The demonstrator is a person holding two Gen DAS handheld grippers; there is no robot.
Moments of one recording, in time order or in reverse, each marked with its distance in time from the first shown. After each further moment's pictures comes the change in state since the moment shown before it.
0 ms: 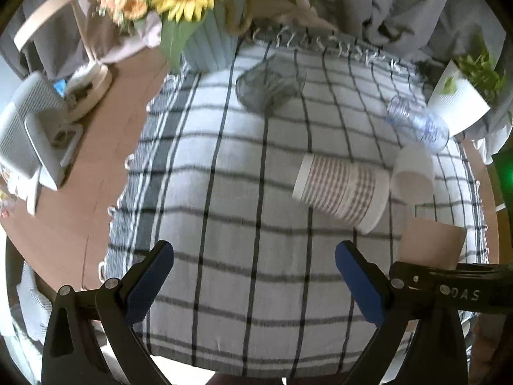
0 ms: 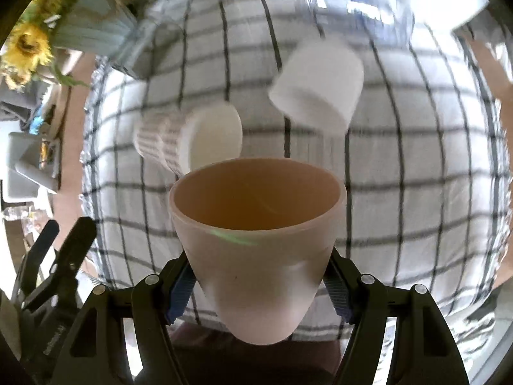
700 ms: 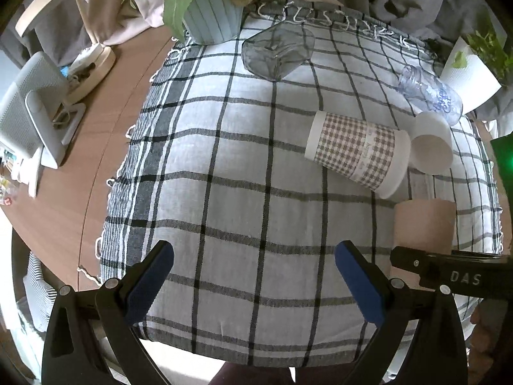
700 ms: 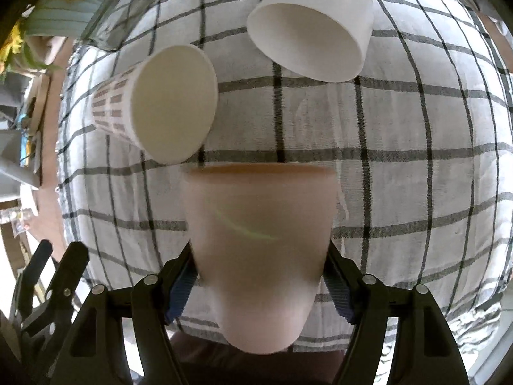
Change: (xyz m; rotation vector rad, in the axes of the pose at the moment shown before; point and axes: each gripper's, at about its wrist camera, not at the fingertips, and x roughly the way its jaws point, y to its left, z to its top) left arm 0.014 -0.001 -0.027 0.009 0.040 0.042; right arm 0.045 -0.005 -0.020 0.013 0.045 -0.004
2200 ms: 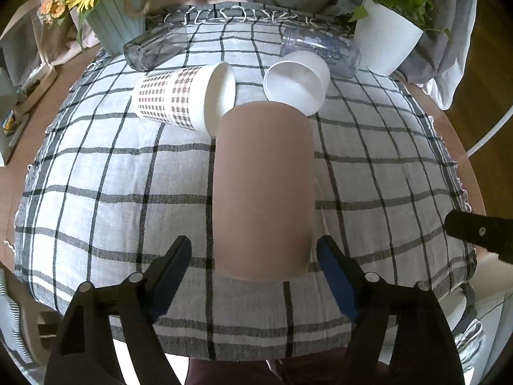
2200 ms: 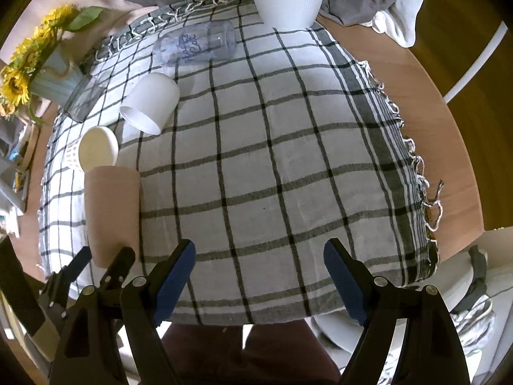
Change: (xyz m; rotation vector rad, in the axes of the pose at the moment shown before) left arm 0.008 -0.137 -0.074 0.087 -0.112 -0.165; right arm -0.101 -0.130 -0.077 0.091 -0.334 -0.142
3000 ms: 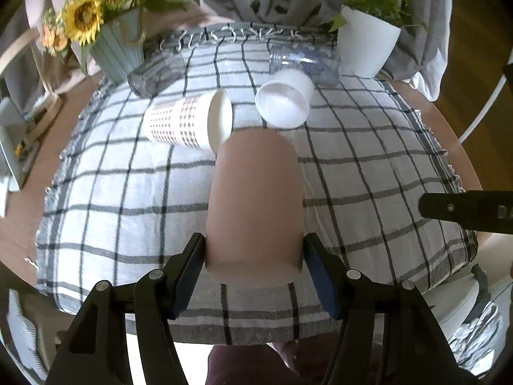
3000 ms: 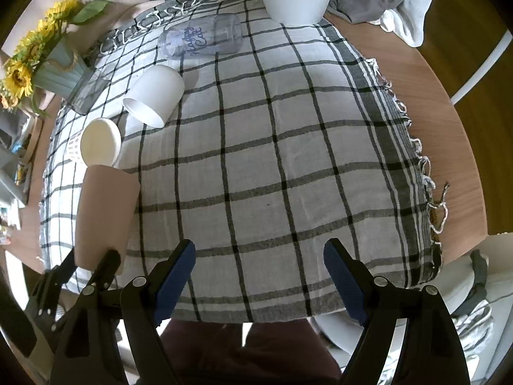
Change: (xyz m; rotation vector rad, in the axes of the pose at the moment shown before) left arm -0.036 -0.005 -0.006 0.099 -0.062 0.036; right arm 0.003 0.002 0.001 -0.023 0.017 0.028
